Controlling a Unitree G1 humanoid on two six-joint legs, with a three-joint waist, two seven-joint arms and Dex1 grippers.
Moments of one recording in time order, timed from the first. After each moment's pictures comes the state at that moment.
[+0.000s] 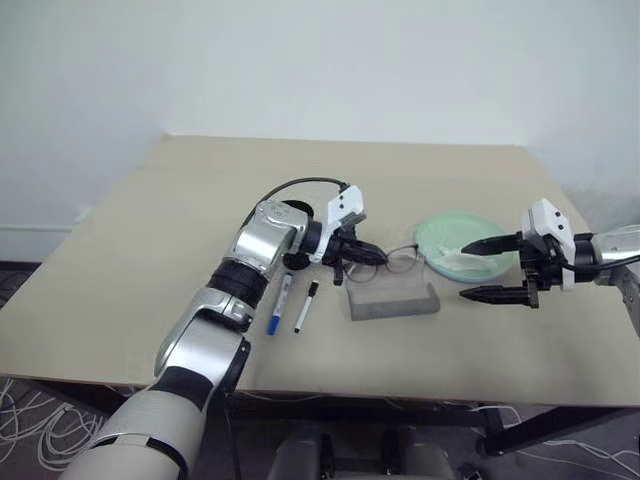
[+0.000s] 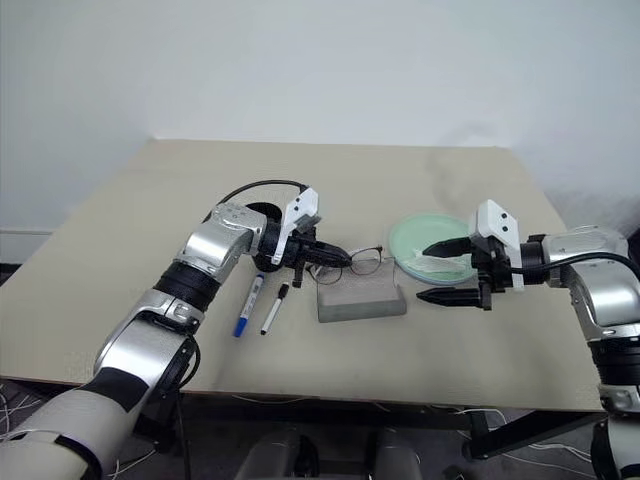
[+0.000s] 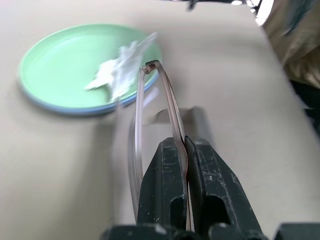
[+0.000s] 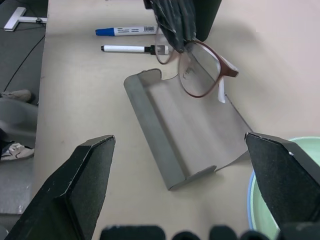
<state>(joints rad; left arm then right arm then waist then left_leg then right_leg) -1.00 0.27 -0.32 0.74 -0.15 0.29 -1.30 -0.49 -0.92 0.03 0.06 0.38 0.42 1.40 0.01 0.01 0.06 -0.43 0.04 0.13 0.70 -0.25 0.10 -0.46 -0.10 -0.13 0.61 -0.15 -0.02</state>
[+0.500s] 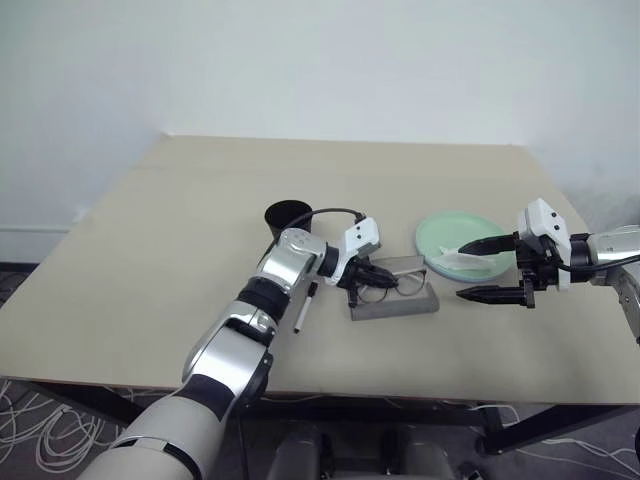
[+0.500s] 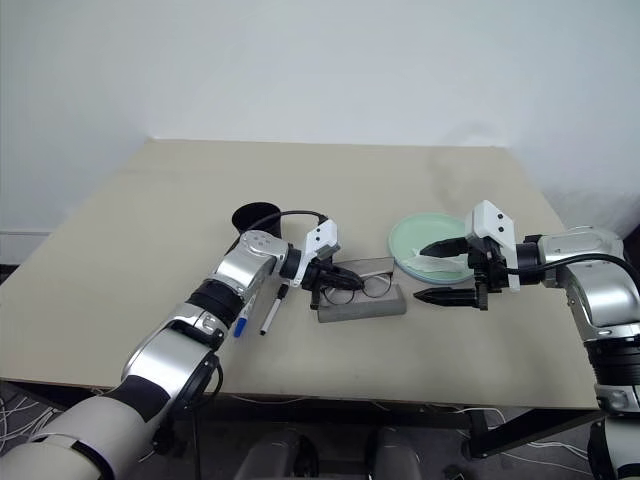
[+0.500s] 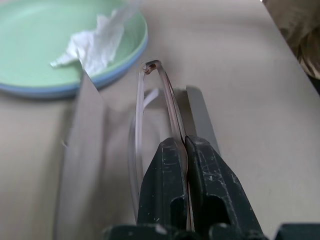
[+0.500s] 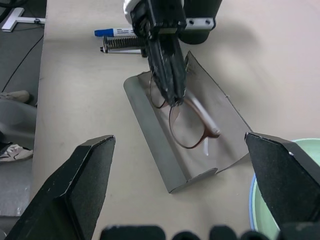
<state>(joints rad) -0.95 0.16 -0.33 0.87 -0.05 0.17 -1.26 -0.49 -0.91 0.03 0.05 0.38 0.42 1.38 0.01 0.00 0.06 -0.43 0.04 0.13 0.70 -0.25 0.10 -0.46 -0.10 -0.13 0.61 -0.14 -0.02</state>
